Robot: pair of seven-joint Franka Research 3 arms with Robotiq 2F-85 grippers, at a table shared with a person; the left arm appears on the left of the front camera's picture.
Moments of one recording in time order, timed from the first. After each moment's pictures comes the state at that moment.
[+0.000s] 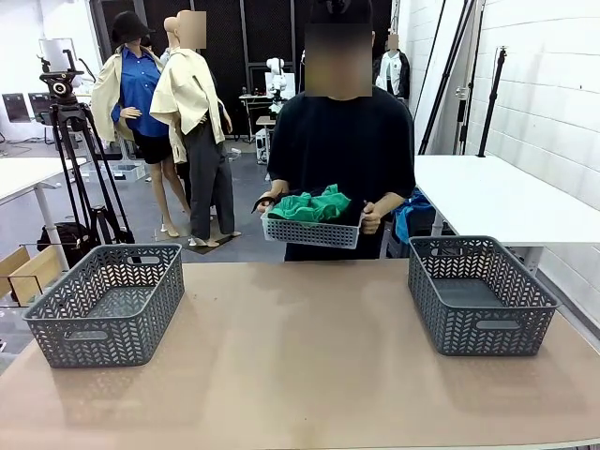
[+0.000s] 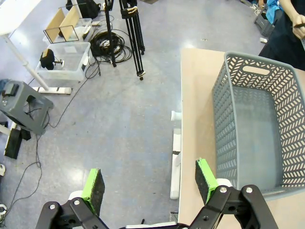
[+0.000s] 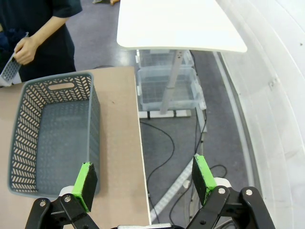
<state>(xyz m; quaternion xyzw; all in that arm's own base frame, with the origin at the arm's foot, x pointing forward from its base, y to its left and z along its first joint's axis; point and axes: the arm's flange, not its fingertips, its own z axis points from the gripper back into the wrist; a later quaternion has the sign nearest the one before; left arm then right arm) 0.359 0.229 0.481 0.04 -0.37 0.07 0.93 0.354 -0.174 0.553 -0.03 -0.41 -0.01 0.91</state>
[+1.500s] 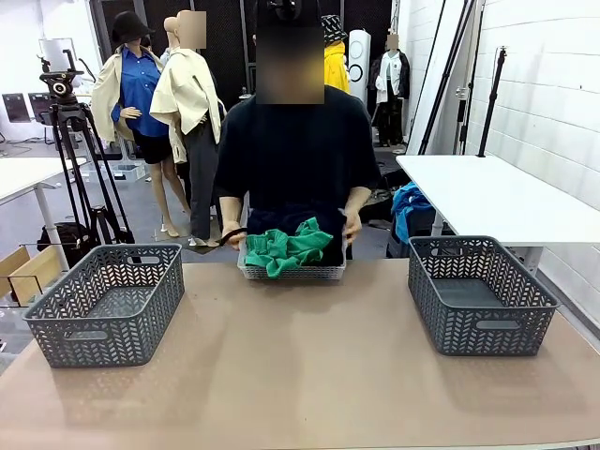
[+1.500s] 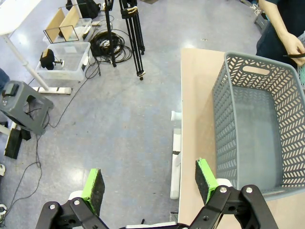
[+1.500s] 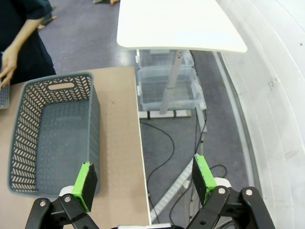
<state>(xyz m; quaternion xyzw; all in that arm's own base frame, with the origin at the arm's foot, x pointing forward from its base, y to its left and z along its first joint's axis) 0.359 0.229 0.481 0.04 -0.37 0.07 0.93 0.354 -0.174 0.553 -0.03 -0.41 -0.01 0.91</state>
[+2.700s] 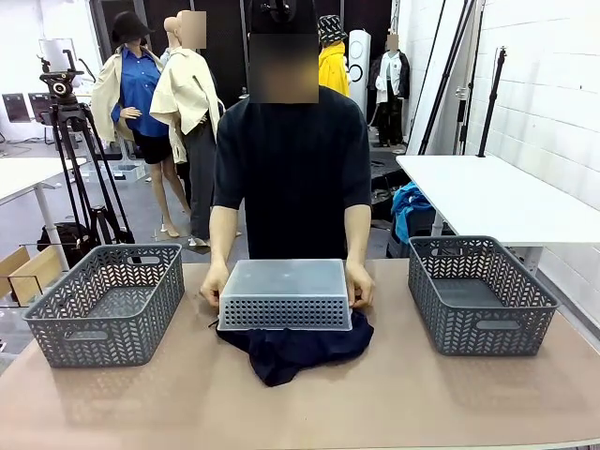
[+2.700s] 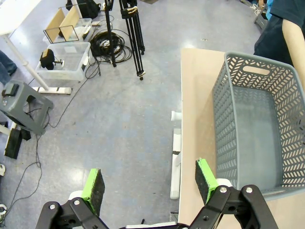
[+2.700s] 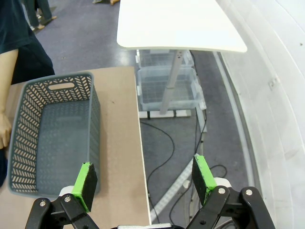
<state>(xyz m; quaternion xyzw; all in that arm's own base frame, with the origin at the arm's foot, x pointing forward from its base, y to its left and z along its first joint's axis) 0.359 0.229 0.481 0.04 -0.37 0.07 0.93 0.354 -0.174 0.553 -0.03 -0.41 -0.01 0.91</state>
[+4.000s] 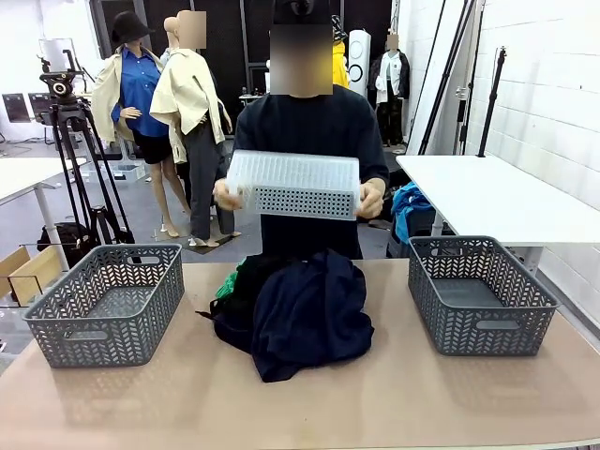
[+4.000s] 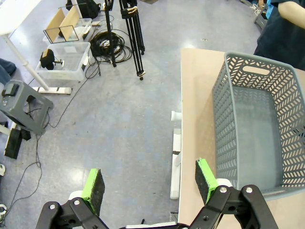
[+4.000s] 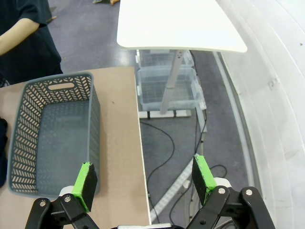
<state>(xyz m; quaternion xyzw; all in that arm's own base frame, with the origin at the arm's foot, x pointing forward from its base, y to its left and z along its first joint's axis) 0.359 0.229 0.481 0.04 -0.37 0.07 0.93 0.354 -0.174 0.553 -0.03 -0.41 -0.01 0.91</state>
